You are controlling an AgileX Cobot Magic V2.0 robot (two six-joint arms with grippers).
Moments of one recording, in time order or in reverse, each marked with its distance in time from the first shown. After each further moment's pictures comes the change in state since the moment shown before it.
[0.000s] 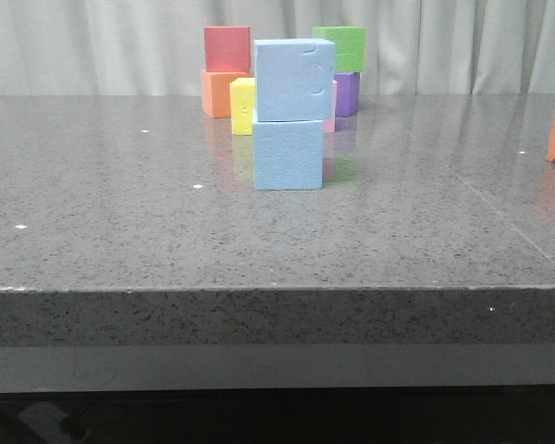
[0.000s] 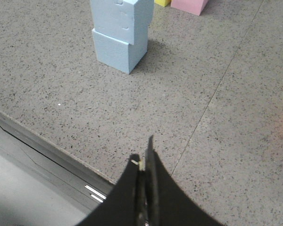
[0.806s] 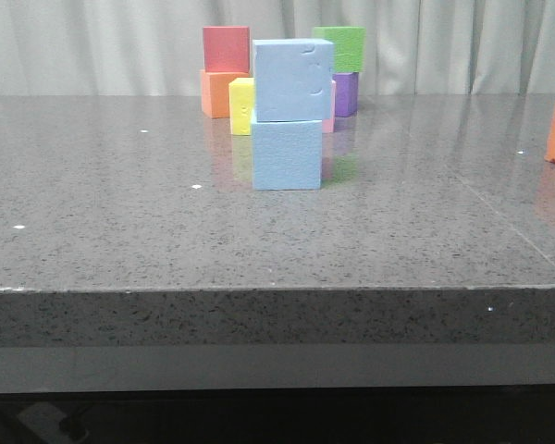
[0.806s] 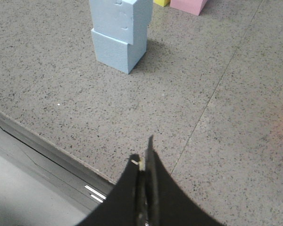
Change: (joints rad) left arm 0.012 -0.035 0.047 -0.007 -0.118 0.000; right arm 0.000 0.000 0.000 0.000 0.000 0.002
